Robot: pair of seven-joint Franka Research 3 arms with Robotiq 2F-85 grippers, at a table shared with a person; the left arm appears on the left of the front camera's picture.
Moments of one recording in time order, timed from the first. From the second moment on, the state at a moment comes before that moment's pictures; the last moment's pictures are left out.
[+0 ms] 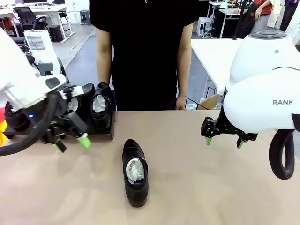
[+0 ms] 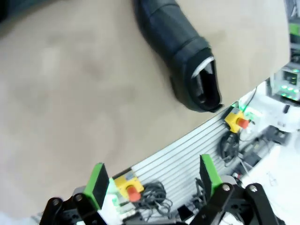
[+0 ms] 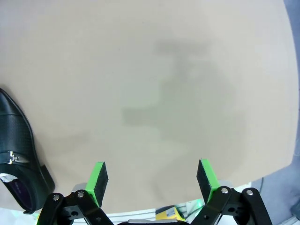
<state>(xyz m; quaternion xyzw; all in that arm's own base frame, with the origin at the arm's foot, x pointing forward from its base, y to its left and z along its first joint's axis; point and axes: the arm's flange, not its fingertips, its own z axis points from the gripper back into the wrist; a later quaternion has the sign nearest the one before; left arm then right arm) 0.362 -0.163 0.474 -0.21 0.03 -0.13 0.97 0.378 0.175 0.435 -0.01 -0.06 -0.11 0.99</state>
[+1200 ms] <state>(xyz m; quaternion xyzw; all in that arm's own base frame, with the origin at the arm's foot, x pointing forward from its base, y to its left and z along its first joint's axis) 0.337 -0.275 0.419 -0.13 -0.01 -0.02 0.99 0.378 0.175 0.435 -0.01 -0.06 -0.11 0.99</state>
